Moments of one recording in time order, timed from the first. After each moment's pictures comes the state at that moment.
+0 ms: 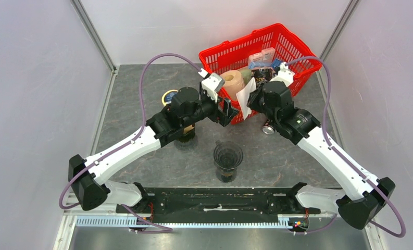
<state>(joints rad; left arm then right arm) -0.88 1.32 1.24 -0.11 0.04 -0.16 0.62 1.16 1.23 -0.47 0.39 0.74</state>
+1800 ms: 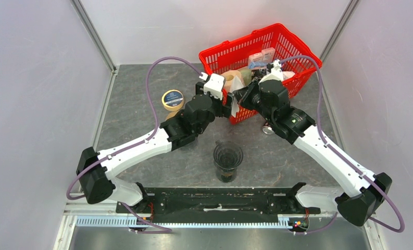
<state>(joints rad) -0.97 1.40 1.20 0.05 -0.48 -0.11 0.66 1.19 1.23 -0.33 0.26 0.81</state>
